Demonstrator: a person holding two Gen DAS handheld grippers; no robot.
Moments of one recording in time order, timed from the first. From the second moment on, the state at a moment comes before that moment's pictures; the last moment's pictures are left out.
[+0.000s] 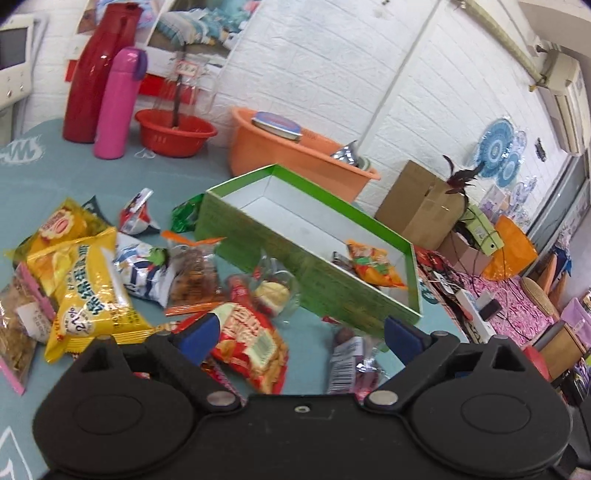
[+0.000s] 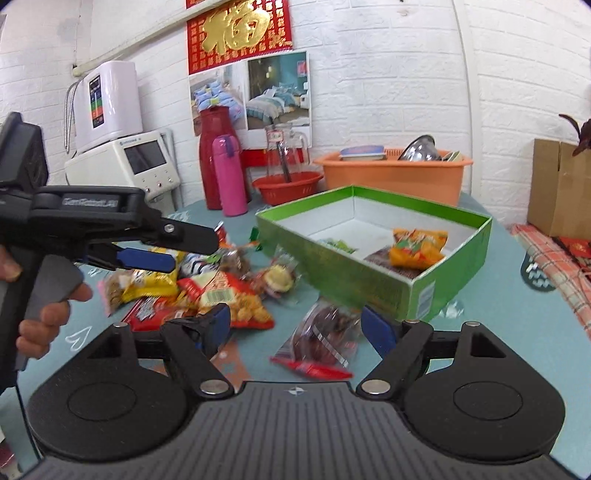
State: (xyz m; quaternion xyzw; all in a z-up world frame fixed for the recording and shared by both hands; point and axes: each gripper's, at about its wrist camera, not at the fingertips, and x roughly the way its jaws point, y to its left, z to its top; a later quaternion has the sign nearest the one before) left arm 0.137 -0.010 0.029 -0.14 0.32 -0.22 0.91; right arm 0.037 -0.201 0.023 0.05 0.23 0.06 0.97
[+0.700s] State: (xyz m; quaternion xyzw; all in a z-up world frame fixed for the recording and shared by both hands) left arm 0.117 -0.033 -0.007 -0.04 0.37 -0.27 0.89; right arm 0.027 -0.196 0.001 0.10 0.27 0.10 0.95
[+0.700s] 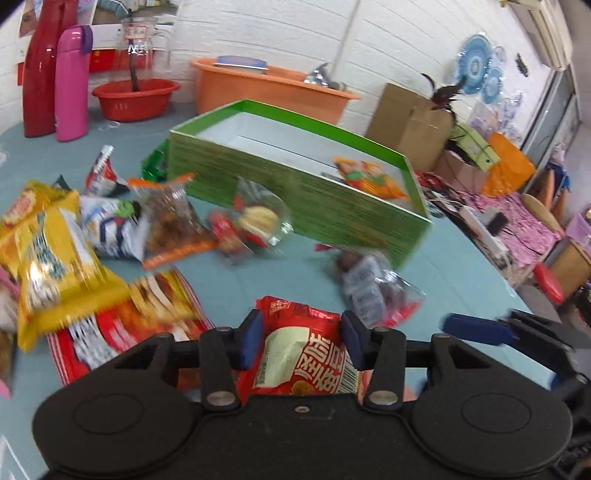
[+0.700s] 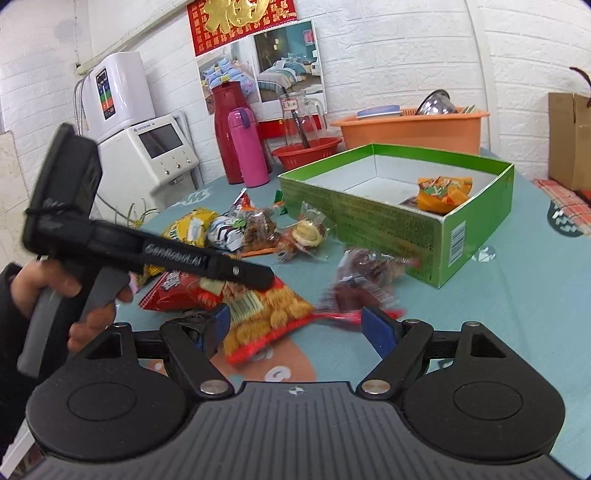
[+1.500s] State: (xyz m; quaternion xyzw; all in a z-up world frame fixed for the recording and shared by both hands) left arm 0.097 -0.001 -0.033 -0.20 0.41 -0.30 0.84; right arm 0.031 -0.173 -0.025 0.11 0.32 0.14 0.93
